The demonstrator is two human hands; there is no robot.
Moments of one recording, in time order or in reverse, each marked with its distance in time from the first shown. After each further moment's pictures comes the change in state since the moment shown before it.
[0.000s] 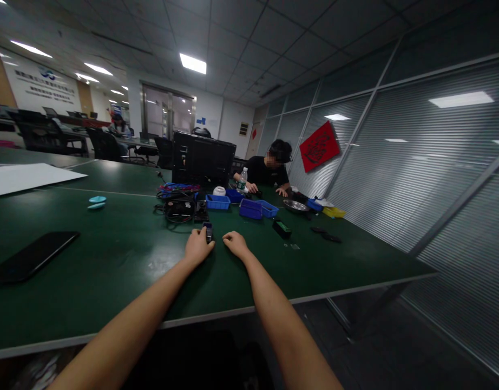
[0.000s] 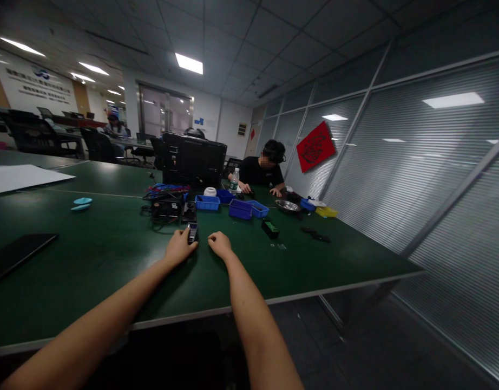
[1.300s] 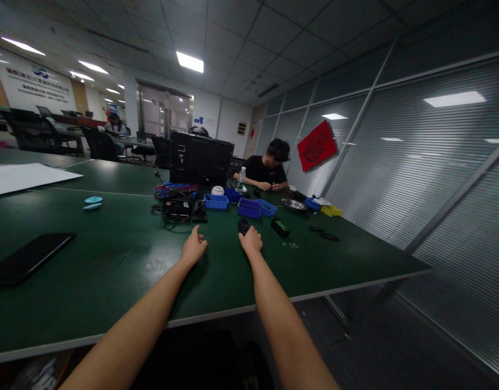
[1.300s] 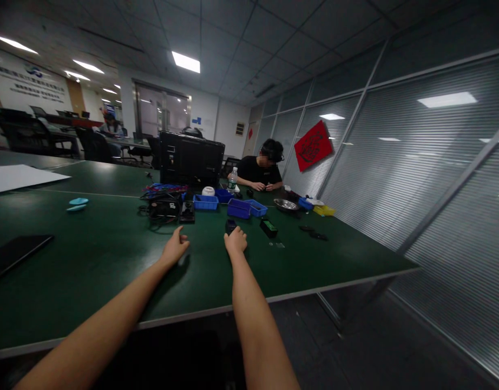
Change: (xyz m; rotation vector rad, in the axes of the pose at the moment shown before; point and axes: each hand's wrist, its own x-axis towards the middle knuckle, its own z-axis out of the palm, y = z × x) left_hand 0.005 -0.016 0.009 -0.374 -0.049 -0.149; right_hand -0.007 0.018 -0.030 -0.252 0.253 0.512
